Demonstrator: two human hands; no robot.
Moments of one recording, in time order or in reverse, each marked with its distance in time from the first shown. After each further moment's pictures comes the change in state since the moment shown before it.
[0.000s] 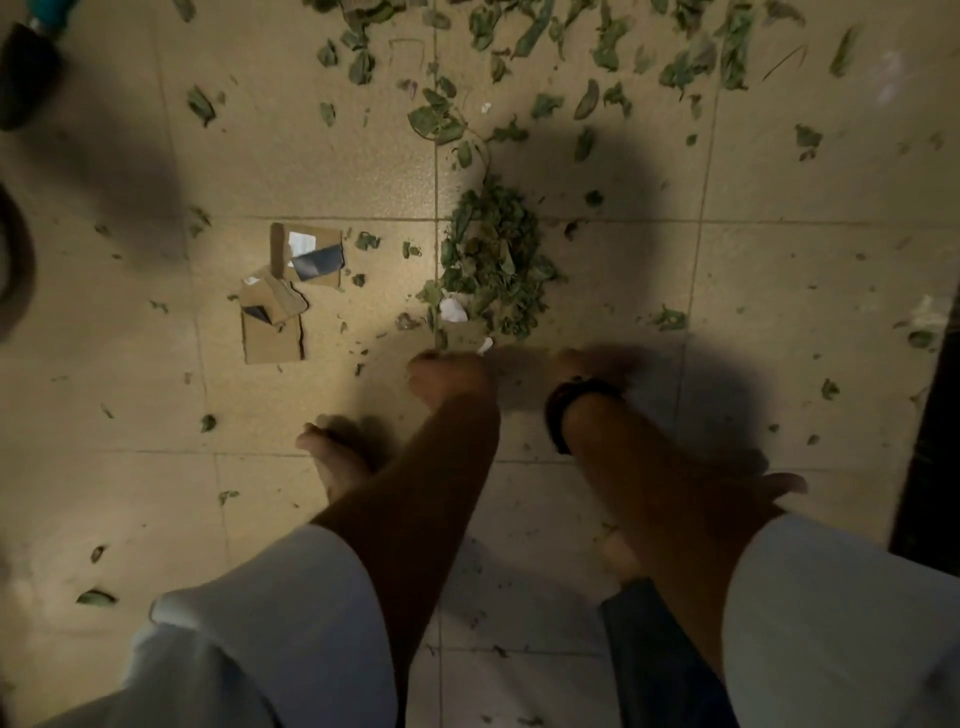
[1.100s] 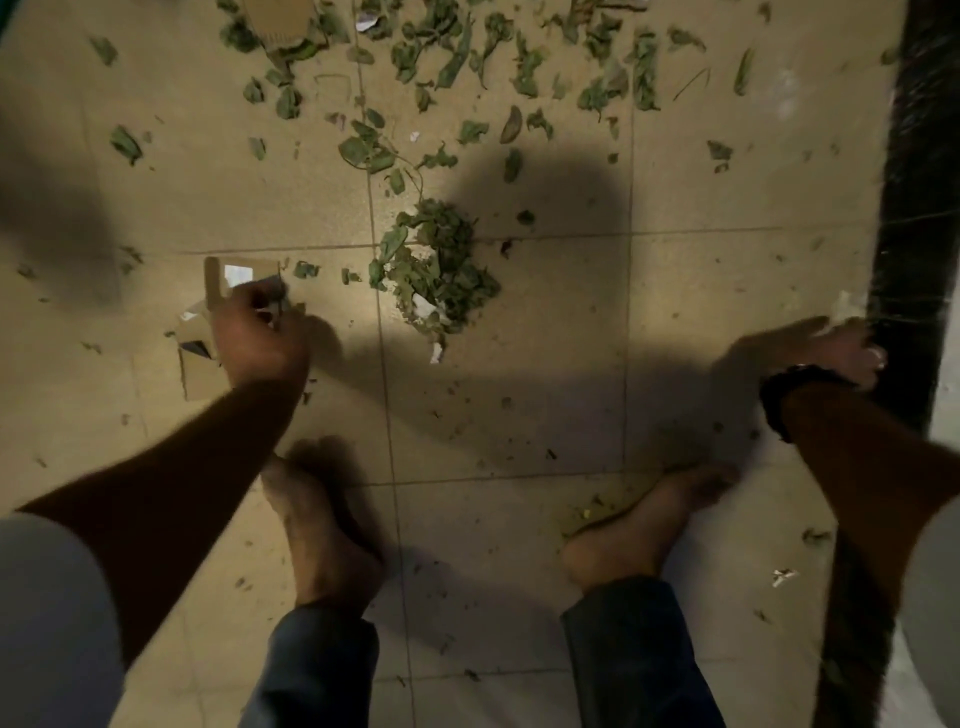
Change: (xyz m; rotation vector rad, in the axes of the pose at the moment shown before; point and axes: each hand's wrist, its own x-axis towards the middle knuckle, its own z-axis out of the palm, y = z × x) left_hand 0.069 0.065 -0.082 0.172 0.129 0.707; right_hand 0.109 0.054 -0.231 -0.174 0.542 0.037
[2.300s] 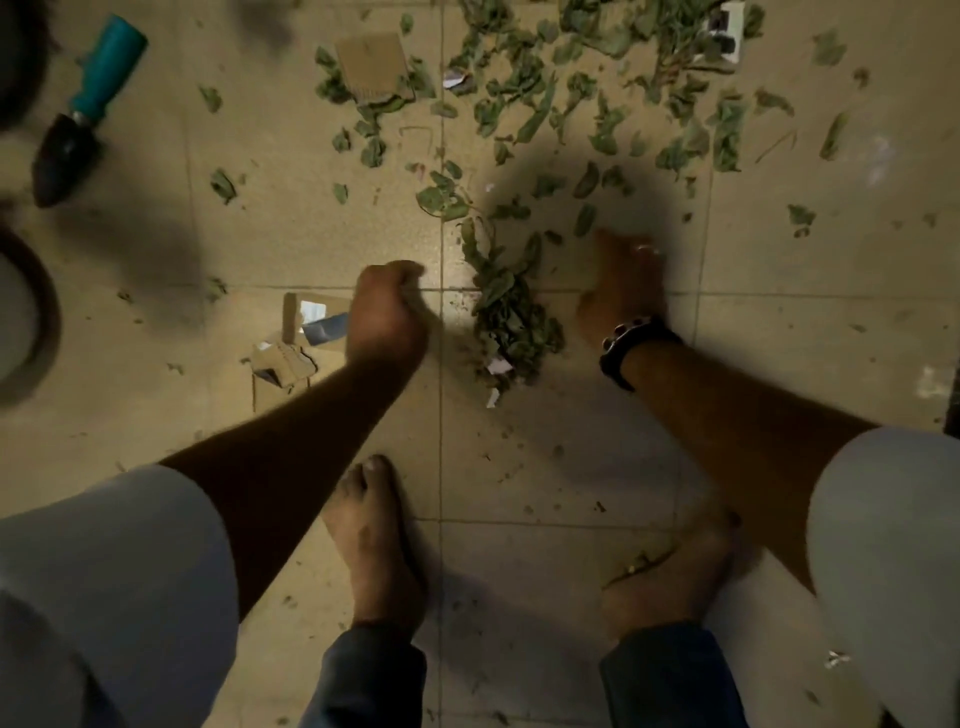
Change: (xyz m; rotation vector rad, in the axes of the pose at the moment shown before) left_hand 0.035 0.047 0.038 0.156 -0.199 0.339; right_hand -0.135 -0.198 0.072 -0.060 -0.200 -0.980
